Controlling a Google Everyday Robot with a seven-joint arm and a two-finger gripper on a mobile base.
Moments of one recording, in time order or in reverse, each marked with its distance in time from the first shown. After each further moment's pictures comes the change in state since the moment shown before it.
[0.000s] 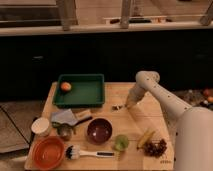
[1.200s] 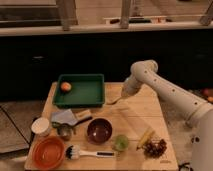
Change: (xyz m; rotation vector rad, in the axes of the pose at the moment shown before) arm -0.074 -0.011 -0.084 0.082 0.049 -0.249
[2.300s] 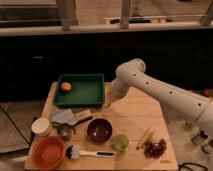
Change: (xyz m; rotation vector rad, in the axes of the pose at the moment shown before) arm -0.114 0.000 -0.041 0.051 -0.018 -0.268
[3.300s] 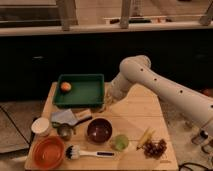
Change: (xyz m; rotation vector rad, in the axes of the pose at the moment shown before) arm -0.052 0.012 -0.037 -0.037 -0.211 -0.148
